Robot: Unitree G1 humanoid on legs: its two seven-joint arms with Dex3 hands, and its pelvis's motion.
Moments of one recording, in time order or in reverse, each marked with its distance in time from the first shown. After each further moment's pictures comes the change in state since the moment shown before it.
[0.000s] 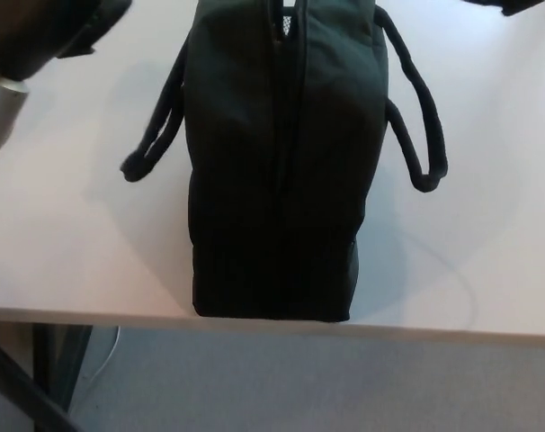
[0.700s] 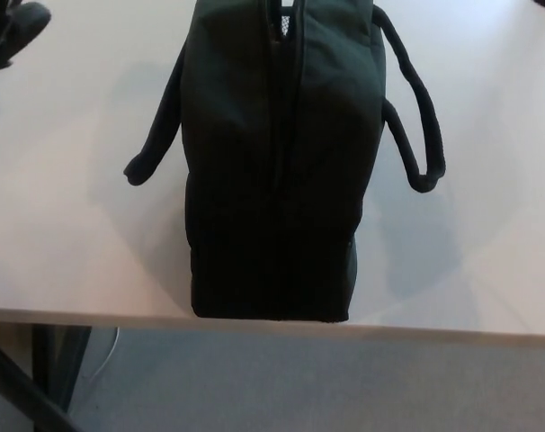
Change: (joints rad) left_arm 0.182 0.141 0.105 -0.106 -0.042 0.019 0.020; right_arm 0.338 -0.181 -0.188 -0.450 0.097 -0.003 0.077
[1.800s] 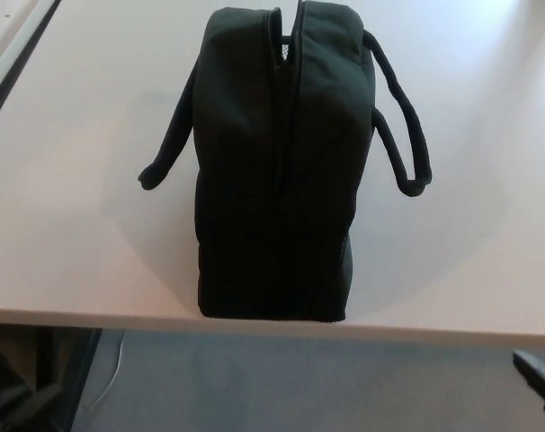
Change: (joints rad) left_arm 1.535 -0.047 0.217 -0.726 -0.301 -0.138 -0.076; right_arm 1.495 0.308 -0.277 -0.660 0.061 -0.149 -0.017
